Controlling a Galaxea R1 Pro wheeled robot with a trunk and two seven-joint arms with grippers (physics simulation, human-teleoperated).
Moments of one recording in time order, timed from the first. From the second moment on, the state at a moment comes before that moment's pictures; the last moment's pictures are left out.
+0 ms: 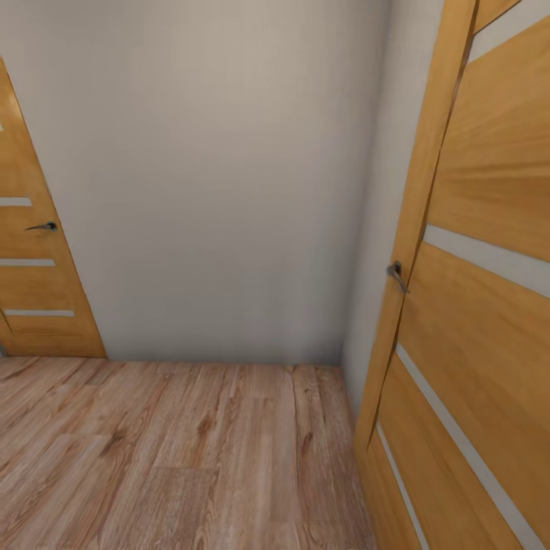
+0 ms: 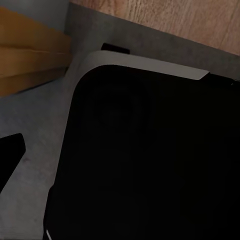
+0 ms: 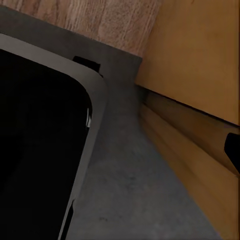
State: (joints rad) left arm 0.00 0.00 0.07 -0.07 0.18 -0.11 0.00; right arm -0.04 -0.11 0.34 0.03 -0.03 -0.25 0.00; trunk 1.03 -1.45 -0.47
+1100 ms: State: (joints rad) left arm 0.00 0.00 0.06 -0.07 0.18 -0.11 0.00; right arm -0.04 -0.11 0.34 0.03 -0.03 -0.25 0.00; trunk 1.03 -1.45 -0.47
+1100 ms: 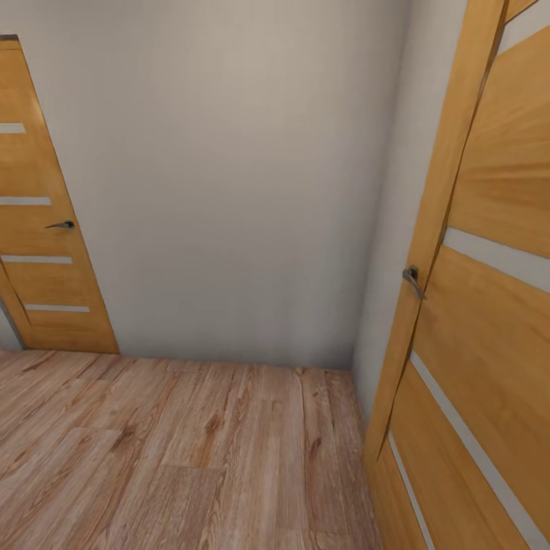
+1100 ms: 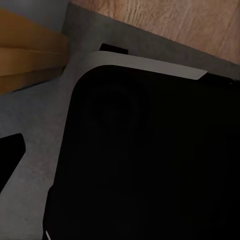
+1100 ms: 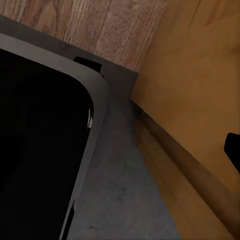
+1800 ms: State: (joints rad) left arm 0.00 0.00 0.06 -0.07 0.18 -0.10 0.00; right arm -0.04 -0.11 0.34 0.03 -0.02 -0.25 0.00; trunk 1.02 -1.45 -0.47
